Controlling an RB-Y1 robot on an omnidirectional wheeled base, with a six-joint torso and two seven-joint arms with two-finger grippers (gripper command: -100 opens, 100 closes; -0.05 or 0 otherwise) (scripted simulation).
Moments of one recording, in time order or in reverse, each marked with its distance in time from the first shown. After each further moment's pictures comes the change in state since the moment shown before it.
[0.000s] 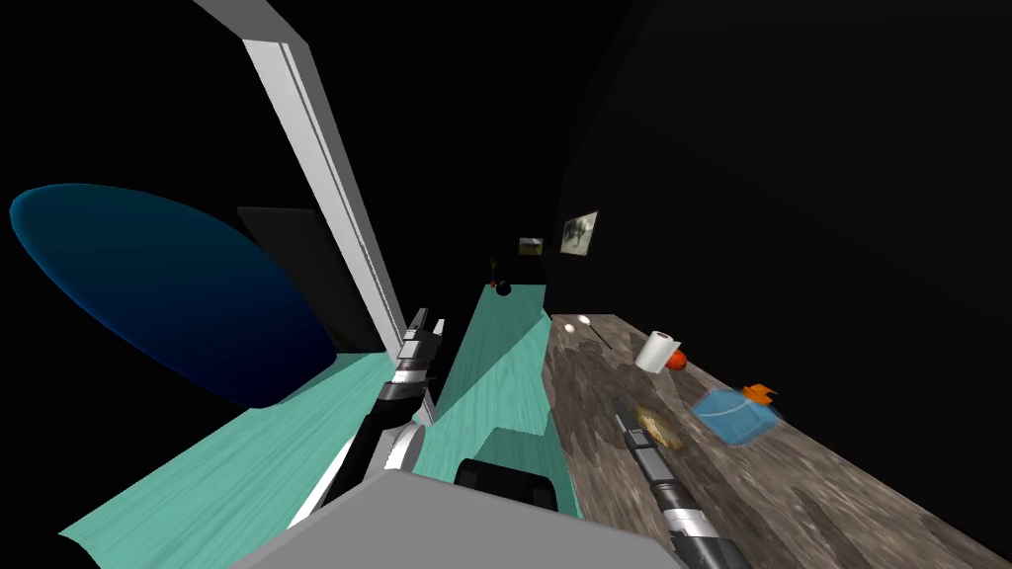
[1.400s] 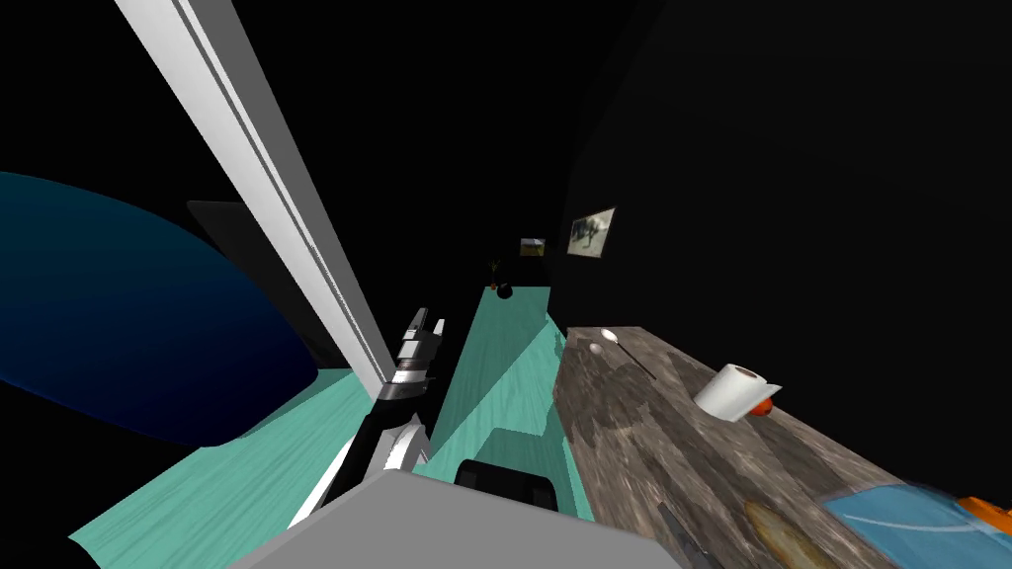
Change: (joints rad) left arm 0.000 0.000 0.000 0.000 0.000 0.000 0.000; right arm 0.129 -0.199 0.028 0.326 -0.005 0.061 0.189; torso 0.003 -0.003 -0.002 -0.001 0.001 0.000
